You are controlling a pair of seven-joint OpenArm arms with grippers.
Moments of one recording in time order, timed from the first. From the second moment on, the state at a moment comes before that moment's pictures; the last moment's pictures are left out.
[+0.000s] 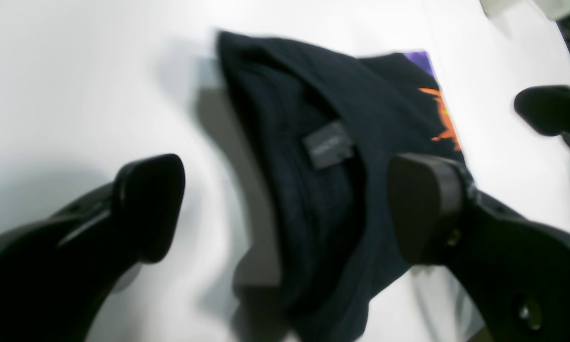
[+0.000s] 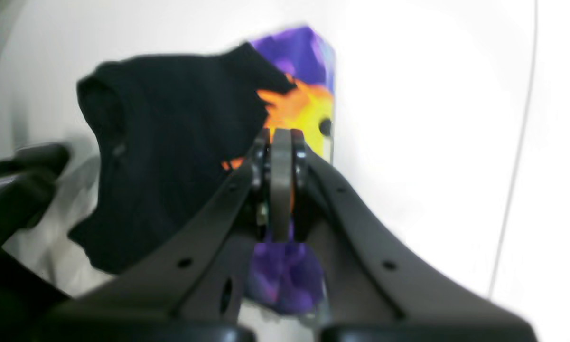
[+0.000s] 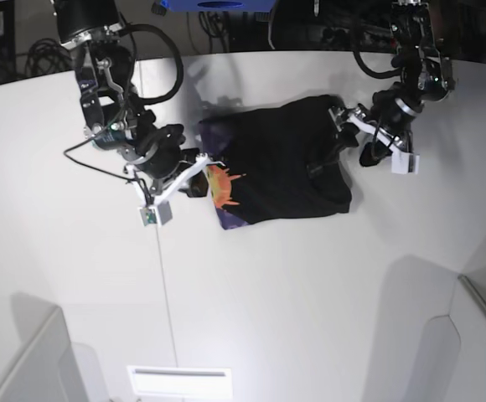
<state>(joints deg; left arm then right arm) 20.2 -11.6 -16.1 96.9 -46.8 -24.5 41.4 -5.4 11.0 -15.2 106.4 31.9 -8.4 -50.6</state>
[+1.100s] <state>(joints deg) 3.5 -13.8 1.0 78.4 -49.8 -10.2 46.3 -20.5 11.3 22.1 108.5 31.3 14.0 -50.4</state>
